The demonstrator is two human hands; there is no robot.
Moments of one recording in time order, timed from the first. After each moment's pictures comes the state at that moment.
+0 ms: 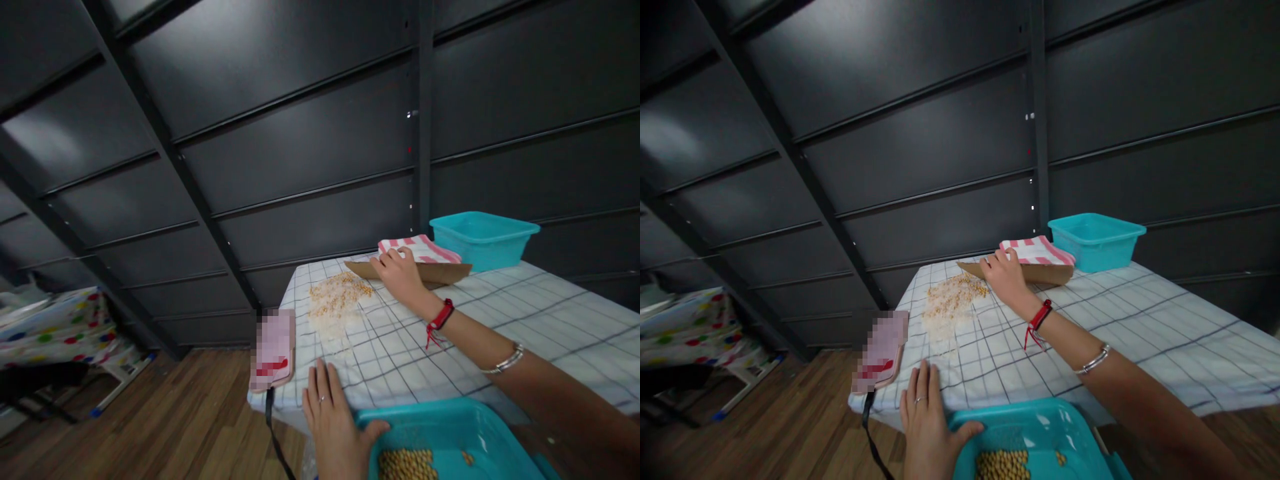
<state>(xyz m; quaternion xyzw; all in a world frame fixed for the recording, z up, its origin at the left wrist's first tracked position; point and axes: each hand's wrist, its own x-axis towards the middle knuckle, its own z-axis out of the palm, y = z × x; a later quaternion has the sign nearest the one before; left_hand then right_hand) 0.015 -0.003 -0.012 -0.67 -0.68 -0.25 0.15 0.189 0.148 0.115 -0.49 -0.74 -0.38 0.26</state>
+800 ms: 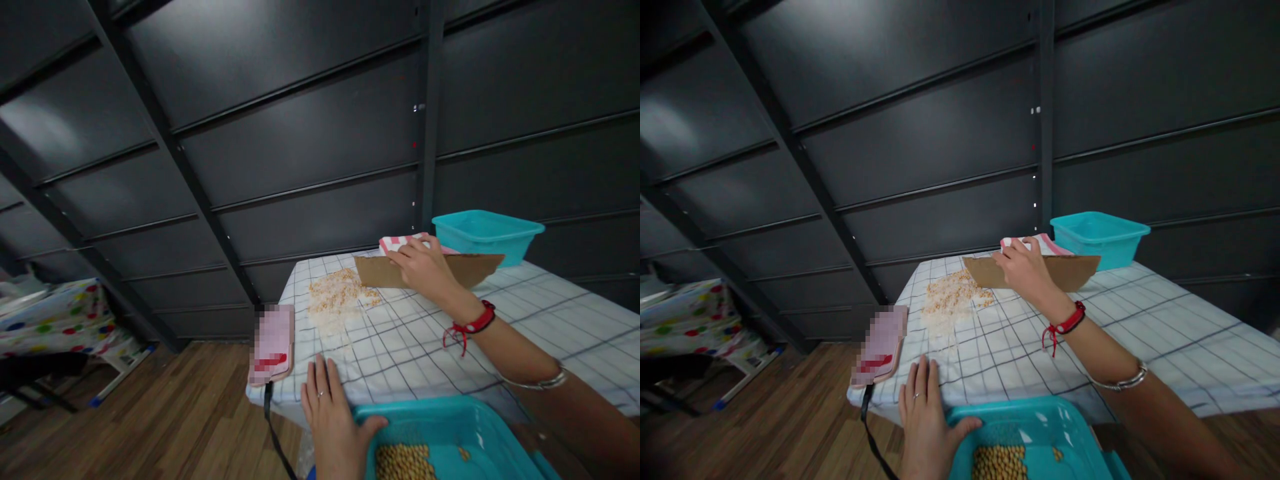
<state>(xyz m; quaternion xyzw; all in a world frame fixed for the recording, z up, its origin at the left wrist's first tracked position) 0.014 -0.003 -0.012 -0.66 -0.68 -0.26 0.16 0.217 0.131 0.131 -0.45 -0.76 -0.37 0.29</state>
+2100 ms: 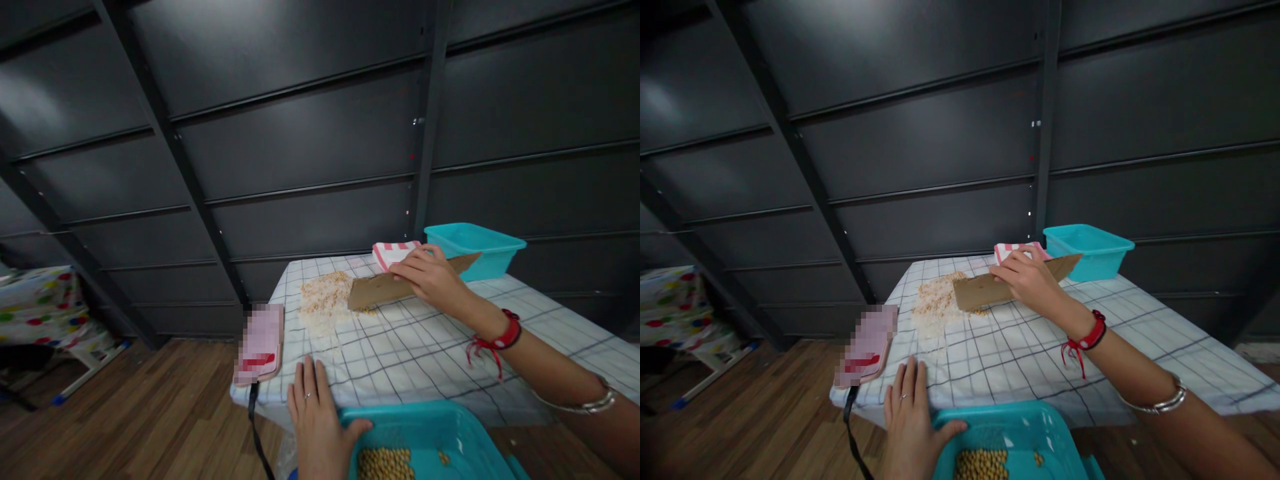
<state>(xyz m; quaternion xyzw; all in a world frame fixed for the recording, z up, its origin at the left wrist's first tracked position) 0.013 -0.004 -0.010 -0.67 -0.68 -0.27 0.15 0.235 0.110 0.143 -0.33 -0.83 -0.32 0.31</state>
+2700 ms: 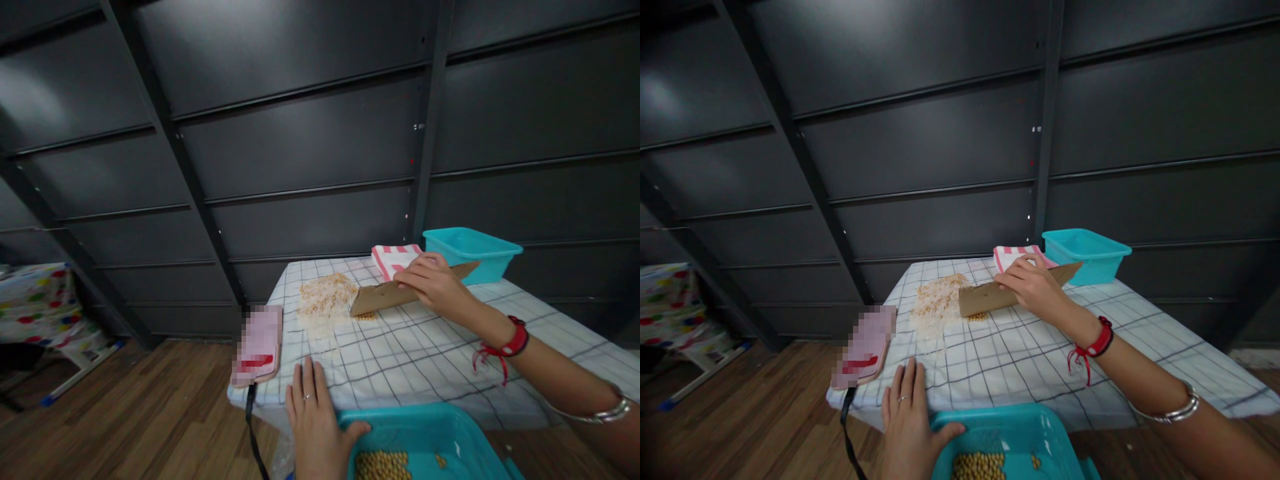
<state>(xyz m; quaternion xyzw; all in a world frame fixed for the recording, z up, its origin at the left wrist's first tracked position) 0.010 -0.004 -0.010 -0.67 -0.68 -0.26 0.14 0.242 0.108 0.136 -0.30 -0.85 -0.30 0.32</state>
